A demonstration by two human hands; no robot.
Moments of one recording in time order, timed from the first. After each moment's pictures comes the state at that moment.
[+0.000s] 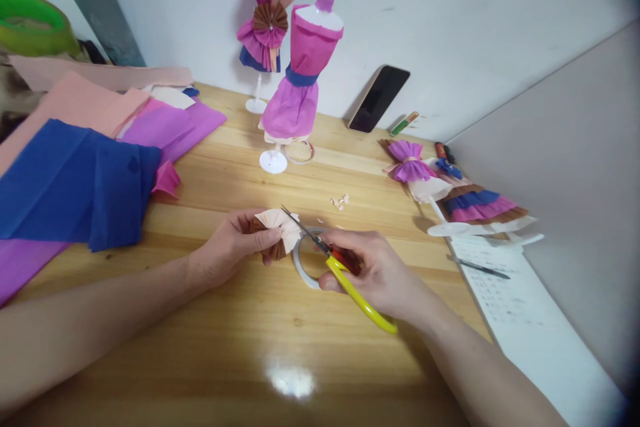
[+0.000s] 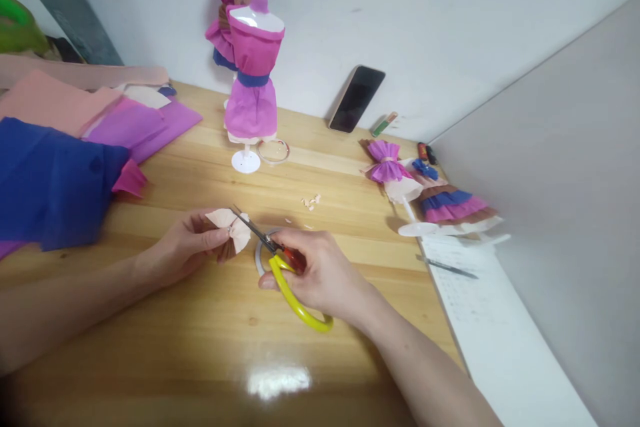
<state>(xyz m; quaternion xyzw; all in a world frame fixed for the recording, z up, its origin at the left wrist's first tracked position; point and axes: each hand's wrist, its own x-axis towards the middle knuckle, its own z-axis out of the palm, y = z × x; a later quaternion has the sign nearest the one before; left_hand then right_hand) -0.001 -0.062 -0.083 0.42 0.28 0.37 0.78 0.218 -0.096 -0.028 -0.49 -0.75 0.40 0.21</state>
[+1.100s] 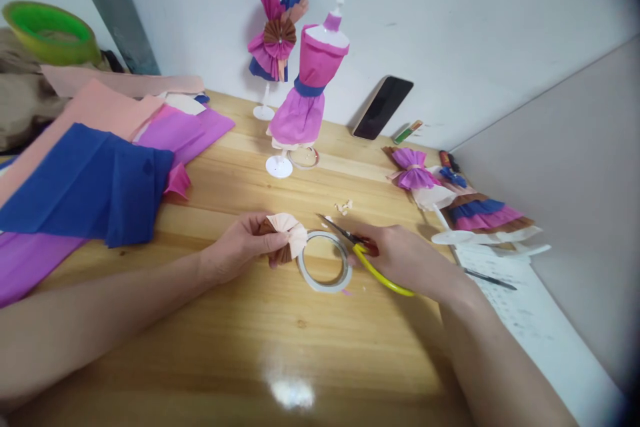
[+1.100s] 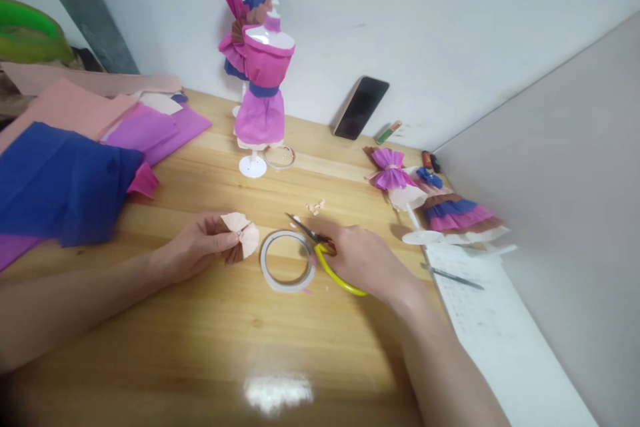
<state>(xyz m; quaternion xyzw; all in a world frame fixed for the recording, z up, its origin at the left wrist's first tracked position) 0.000 -0.058 -0.087 0.45 0.24 0.36 0.78 0.258 -0.076 -0.022 -0.60 -0.77 0.18 -0.06</state>
